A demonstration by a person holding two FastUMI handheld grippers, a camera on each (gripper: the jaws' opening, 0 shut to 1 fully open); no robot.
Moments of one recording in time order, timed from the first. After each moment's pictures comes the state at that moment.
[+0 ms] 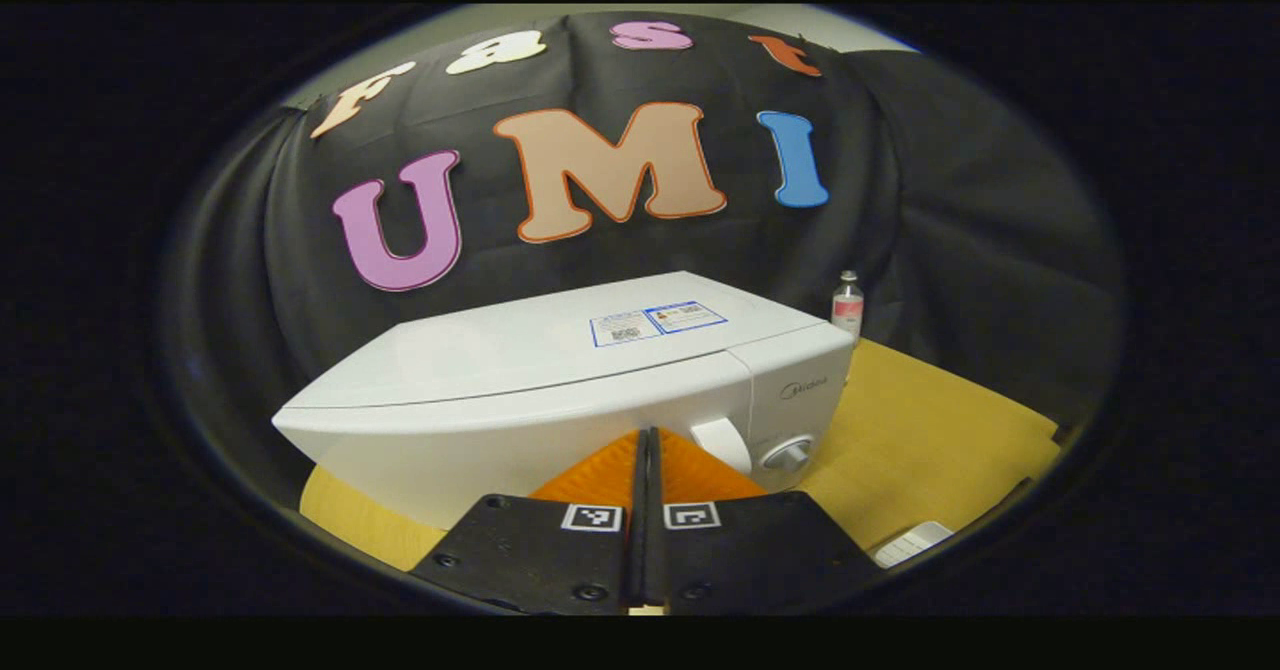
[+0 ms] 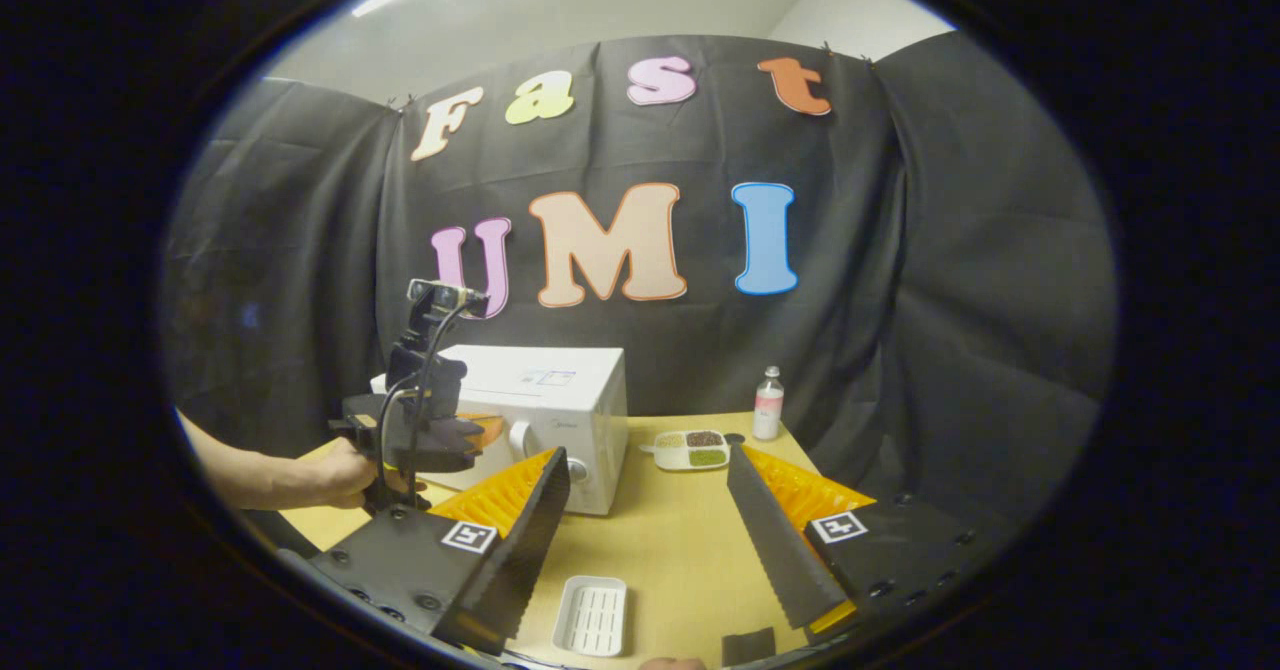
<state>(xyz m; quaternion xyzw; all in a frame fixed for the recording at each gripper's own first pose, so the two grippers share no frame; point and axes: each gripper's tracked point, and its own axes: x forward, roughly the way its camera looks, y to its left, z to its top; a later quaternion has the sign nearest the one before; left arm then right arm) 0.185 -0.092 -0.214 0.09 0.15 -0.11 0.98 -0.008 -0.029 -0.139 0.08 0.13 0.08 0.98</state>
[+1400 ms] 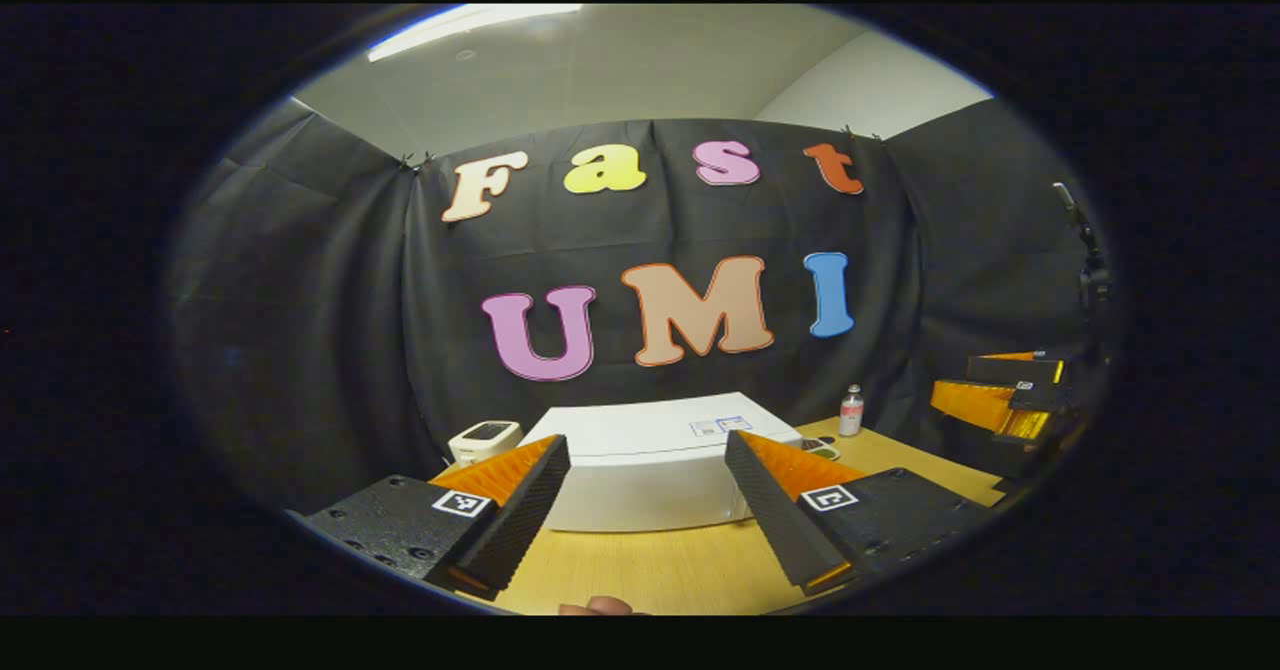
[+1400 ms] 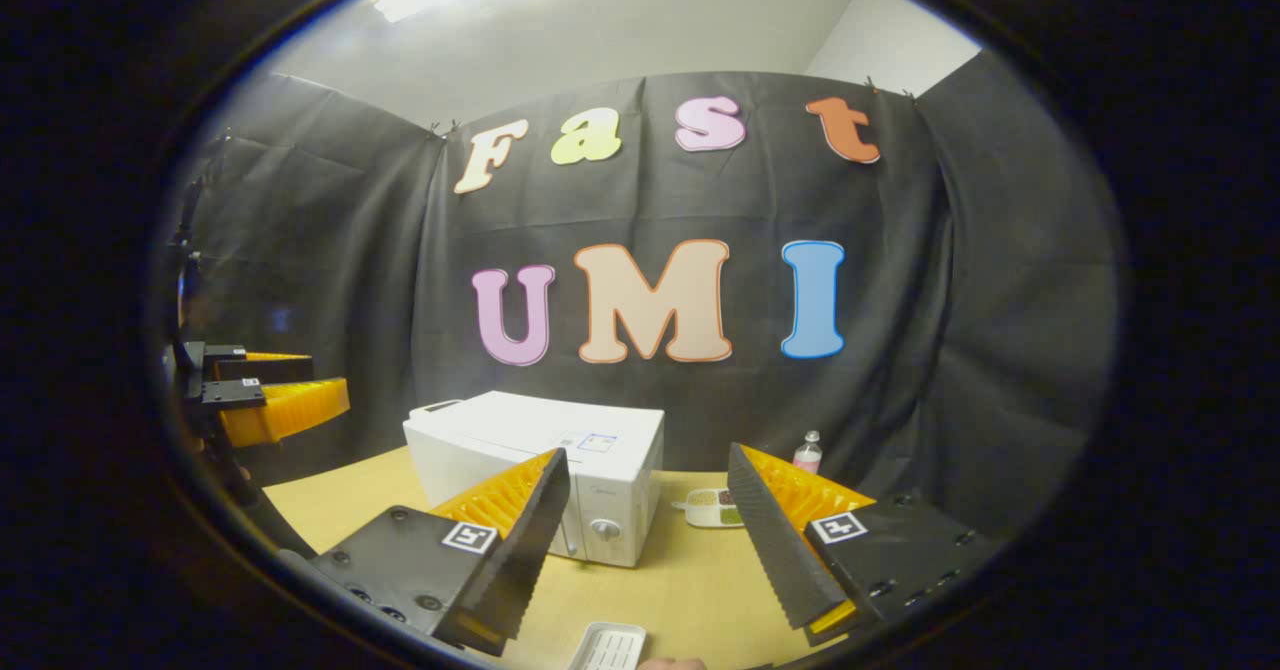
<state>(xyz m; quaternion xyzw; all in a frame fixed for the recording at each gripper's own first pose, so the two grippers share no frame) -0.011 -0.009 -0.012 0.04 0.00 -0.02 1.00 0.020 0.007 -0.066 0.07 0.05 0.14 0.99</state>
